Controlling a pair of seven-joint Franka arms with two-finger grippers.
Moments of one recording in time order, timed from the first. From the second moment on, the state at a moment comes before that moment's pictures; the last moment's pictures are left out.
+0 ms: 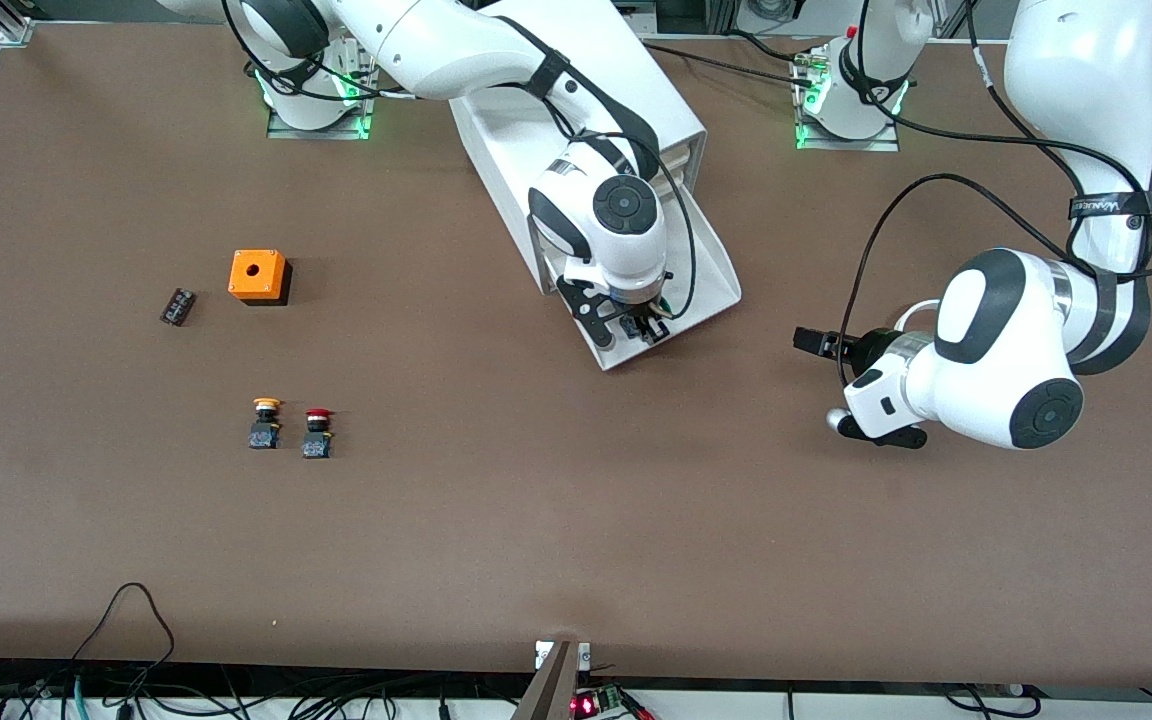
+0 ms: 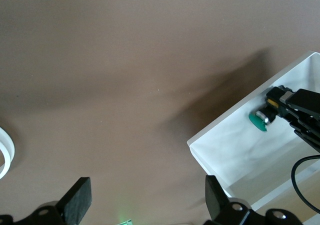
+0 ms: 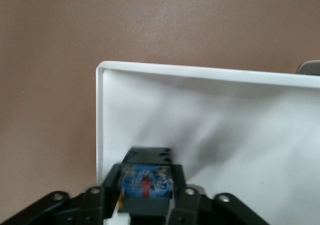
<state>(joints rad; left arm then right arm) -0.07 0.59 -0.12 -1.38 -0.24 1.49 0.00 0.86 0.94 0.04 -1.09 0.04 2.12 1.87</state>
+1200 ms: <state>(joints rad) -0.10 0.58 -0.12 -1.43 -0.16 1.60 -0.26 0.60 0.78 0.02 -1.02 0.04 1.79 0.90</state>
